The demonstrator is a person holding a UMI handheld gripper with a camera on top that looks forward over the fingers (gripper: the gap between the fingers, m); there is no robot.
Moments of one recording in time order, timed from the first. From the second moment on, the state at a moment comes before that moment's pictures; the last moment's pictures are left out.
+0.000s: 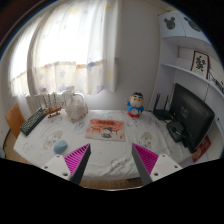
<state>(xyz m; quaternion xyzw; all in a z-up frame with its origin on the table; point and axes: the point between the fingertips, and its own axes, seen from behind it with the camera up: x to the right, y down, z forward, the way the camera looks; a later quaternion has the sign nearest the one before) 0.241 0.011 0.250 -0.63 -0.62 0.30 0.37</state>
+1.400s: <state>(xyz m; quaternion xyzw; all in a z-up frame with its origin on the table) 0.150 -0.286 0.008 -0.64 -0.62 0.33 0.32</state>
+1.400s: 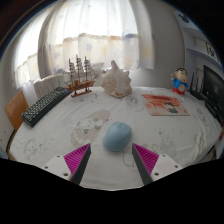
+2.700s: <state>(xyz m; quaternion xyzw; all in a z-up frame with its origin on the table) -0.106 -0.043 0.145 -0.62 -0.58 0.34 0.40</state>
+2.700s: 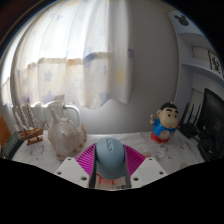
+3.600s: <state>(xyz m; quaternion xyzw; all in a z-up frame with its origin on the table) 0.073 0.037 0.158 -0.66 -0.64 0.25 0.30</state>
